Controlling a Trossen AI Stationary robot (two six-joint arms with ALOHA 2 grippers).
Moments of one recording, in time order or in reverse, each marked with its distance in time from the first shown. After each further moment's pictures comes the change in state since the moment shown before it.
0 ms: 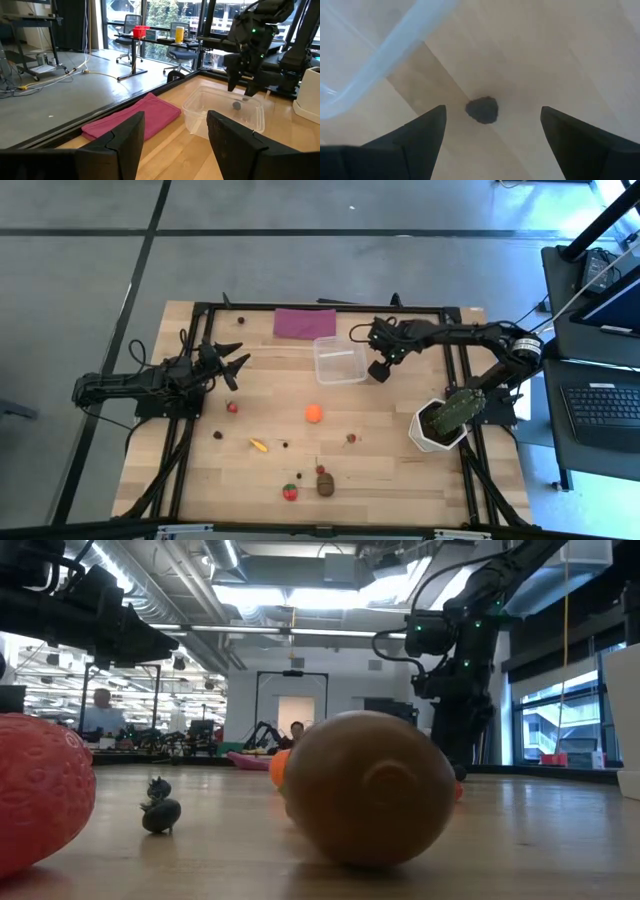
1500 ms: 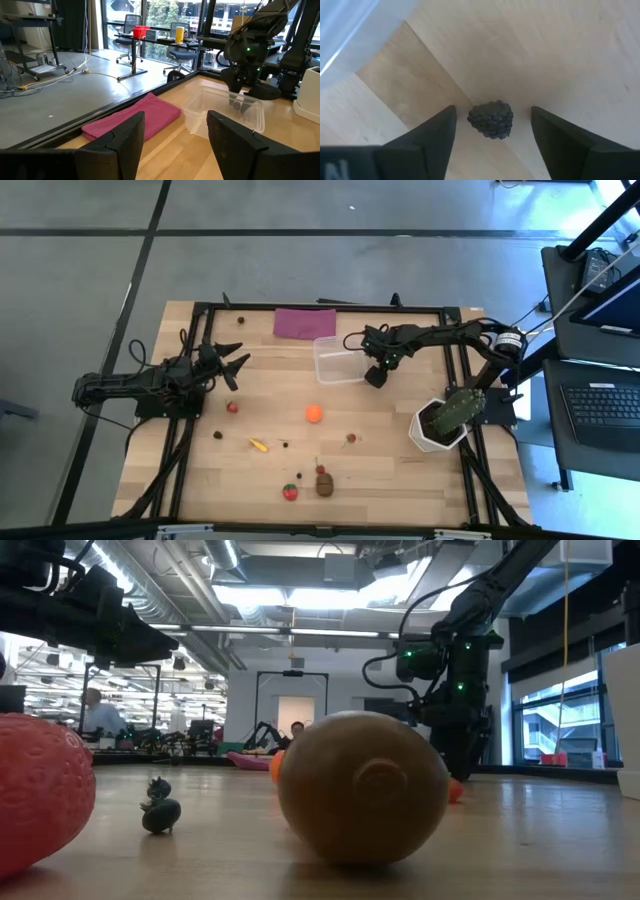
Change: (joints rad) left arm 0.000 0.000 0.000 0.000 0.000 0.001; right arm 0.016 0.158 0.003 0.026 0.003 0.008
